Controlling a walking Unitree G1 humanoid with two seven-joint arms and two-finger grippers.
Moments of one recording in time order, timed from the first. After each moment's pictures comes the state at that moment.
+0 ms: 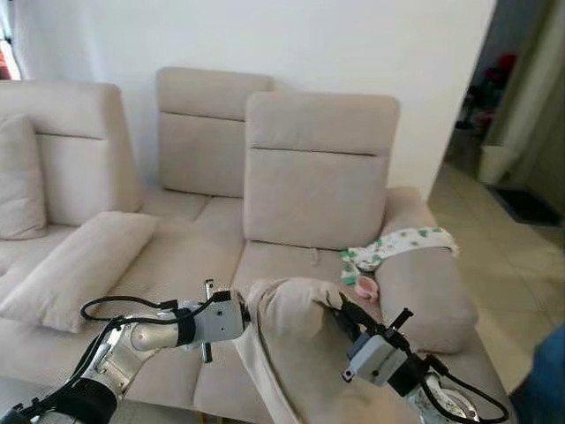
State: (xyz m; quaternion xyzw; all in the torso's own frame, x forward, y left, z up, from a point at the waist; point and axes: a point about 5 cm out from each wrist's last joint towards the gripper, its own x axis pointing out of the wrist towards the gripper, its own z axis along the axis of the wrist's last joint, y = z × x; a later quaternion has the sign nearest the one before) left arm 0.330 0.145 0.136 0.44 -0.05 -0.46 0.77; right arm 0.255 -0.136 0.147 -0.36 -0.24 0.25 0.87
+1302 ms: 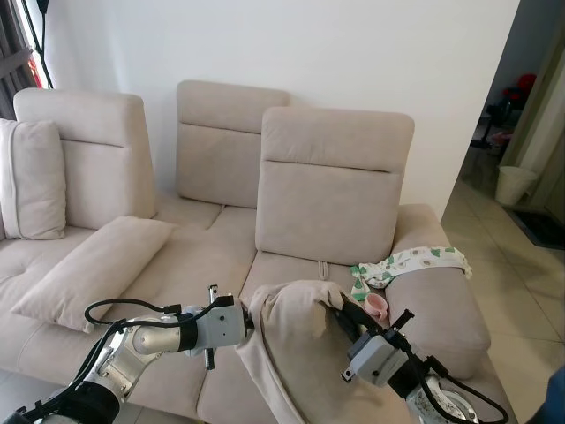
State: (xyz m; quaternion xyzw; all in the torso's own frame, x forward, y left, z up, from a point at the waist) left arm 0.327 0.141 0.133 0.43 -0.05 -0.48 0.76; right arm 0.254 -0.135 0.145 -0.35 -0.24 0.25 0.87
